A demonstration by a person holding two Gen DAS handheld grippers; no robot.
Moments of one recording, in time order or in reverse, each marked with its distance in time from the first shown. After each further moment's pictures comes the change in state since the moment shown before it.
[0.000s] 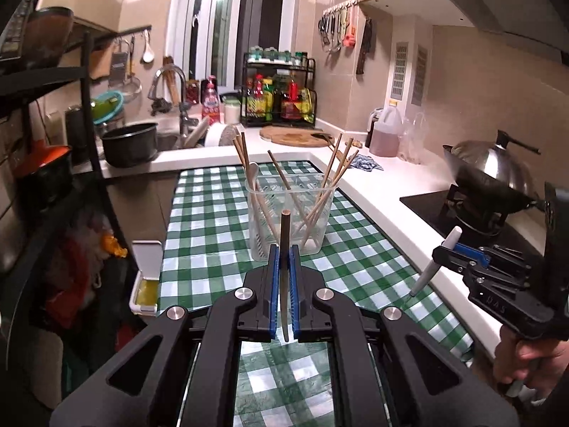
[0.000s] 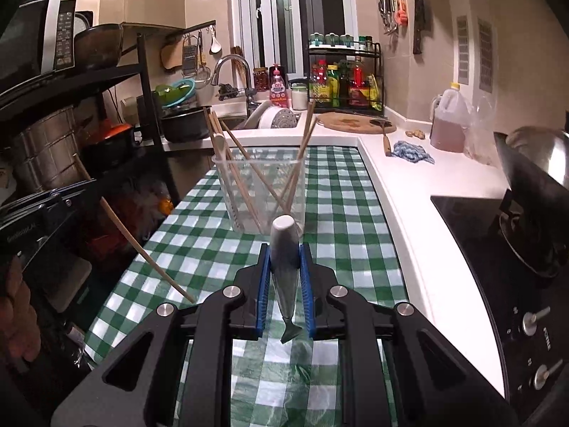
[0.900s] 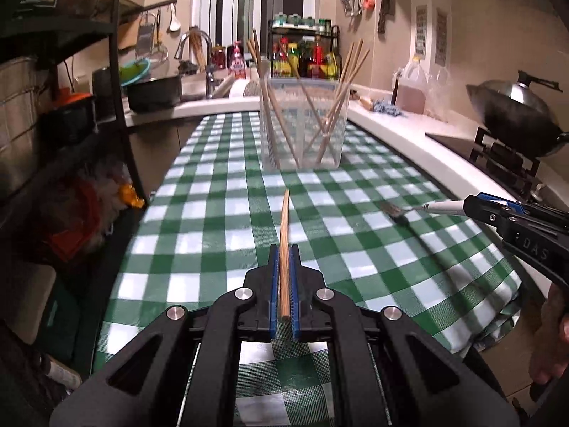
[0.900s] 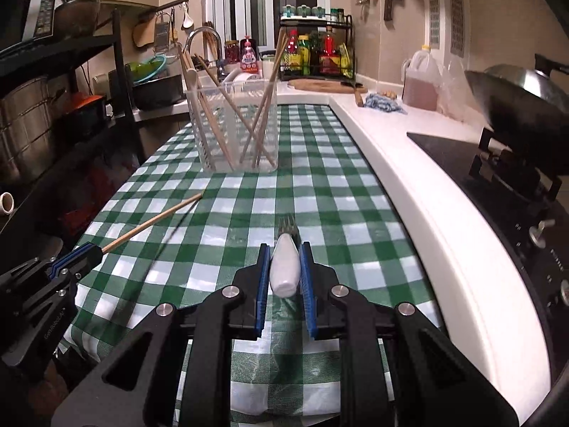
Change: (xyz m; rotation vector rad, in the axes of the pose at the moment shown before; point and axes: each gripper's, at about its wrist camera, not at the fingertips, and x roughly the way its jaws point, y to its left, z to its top) left arm 0.023 -0.029 -0.144 -0.019 0.030 0.147; right arm 0.014 -0.001 -0.092 0.043 0.070 -0.131
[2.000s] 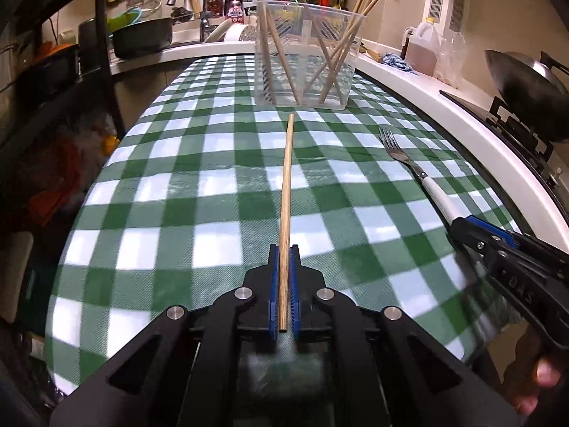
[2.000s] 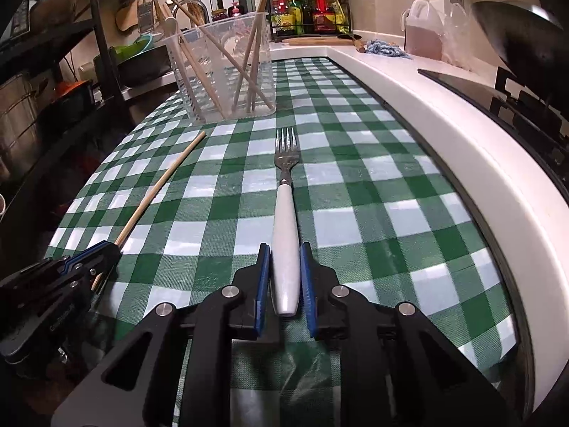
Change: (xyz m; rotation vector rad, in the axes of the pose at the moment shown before) left arm 0.061 0.003 -0.026 -0.044 0.205 -0.031; right arm 0.060 0.002 -0.042 0.091 0.144 0.035
